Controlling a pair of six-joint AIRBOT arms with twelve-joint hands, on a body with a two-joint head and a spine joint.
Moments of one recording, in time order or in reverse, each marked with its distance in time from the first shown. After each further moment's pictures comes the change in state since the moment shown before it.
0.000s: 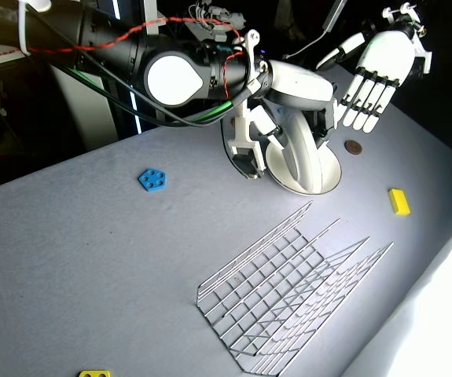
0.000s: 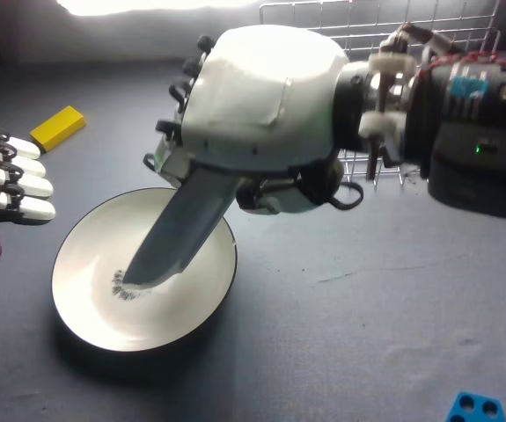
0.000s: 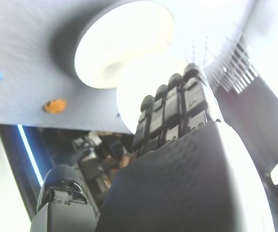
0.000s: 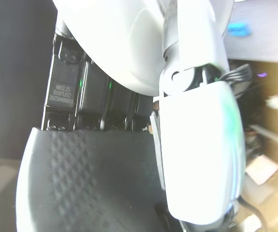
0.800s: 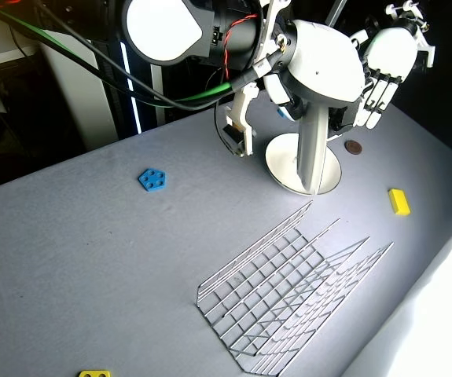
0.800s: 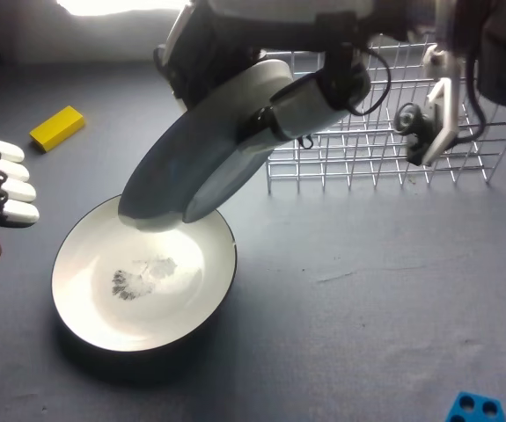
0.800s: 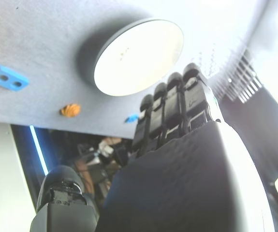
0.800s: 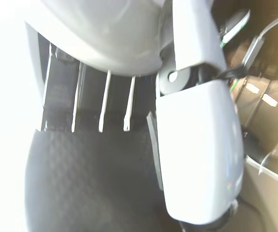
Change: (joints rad) left arm 0.007 0.010 0.020 0.013 -0.018 -0.003; right arm 0.174 0.082 -0.003 -0.008 -0.173 0.548
